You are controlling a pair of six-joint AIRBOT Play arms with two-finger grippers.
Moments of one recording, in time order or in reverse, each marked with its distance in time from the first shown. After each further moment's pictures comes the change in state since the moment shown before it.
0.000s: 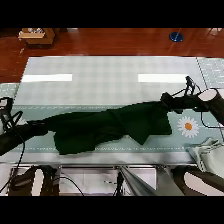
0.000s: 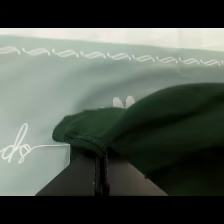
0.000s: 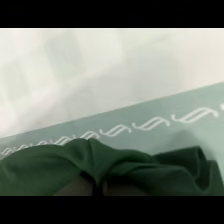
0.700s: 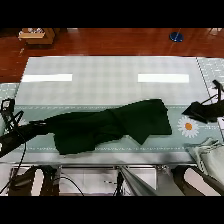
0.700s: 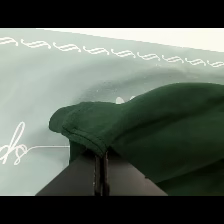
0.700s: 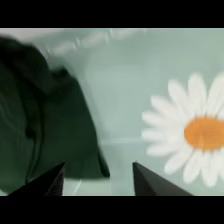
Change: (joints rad) left arm 0.000 -0.017 -0.035 -0.021 0.048 0.006; right arm -0.394 0.149 0.044 -0.240 0.483 -0.210
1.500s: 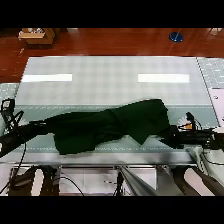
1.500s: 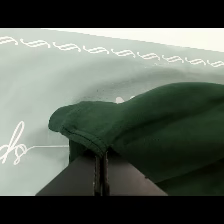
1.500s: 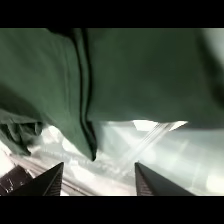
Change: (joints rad) left arm 0.000 -0.001 -0.001 0.000 0.000 -0.002; right arm 0.008 0.090 -0.520 0.428 -0.023 -0.117
